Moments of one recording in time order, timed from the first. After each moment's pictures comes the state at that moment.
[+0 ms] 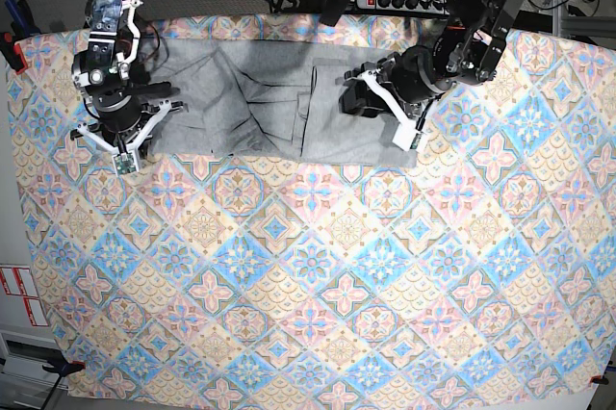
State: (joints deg) left arm 15.5 -20.2 17.6 97.5 -47.6 -4.7 39.5; right arm -15.4 8.2 15.7 96.3 -5.9 21.8 -31.8
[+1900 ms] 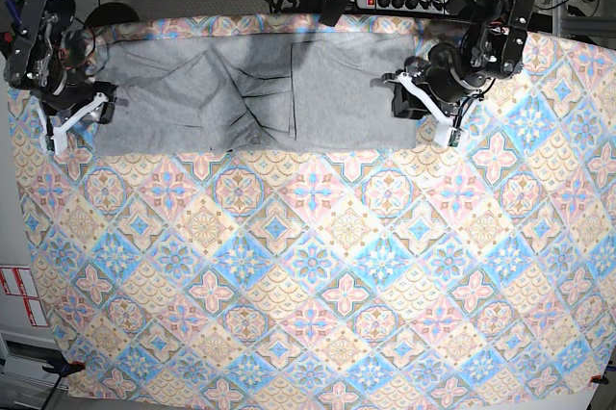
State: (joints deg) left arm 19.5 -21.7 7.4 97.1 -37.8 -5.3 39.1; right arm -14.6 22.3 25.4 80.9 29.4 21.1 -50.3
